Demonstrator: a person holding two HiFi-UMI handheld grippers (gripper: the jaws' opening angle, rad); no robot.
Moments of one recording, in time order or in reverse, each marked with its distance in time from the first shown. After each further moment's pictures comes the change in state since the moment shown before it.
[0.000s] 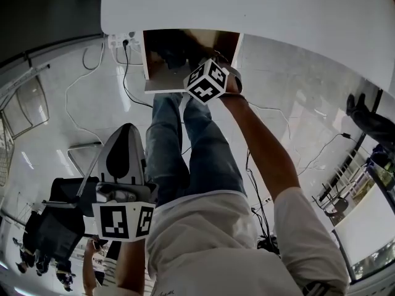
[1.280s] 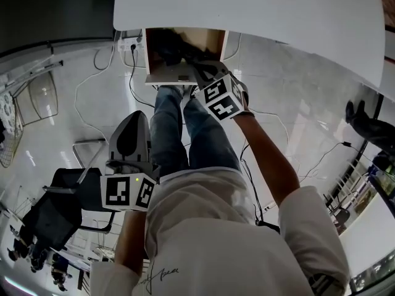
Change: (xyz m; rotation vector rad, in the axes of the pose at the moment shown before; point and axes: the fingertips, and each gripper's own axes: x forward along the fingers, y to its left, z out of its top) left arm -0.031 -0.054 0.011 0.006 -0.040 -0.004; right arm -0.156 0.004 0.021 0.122 -0.219 0.081
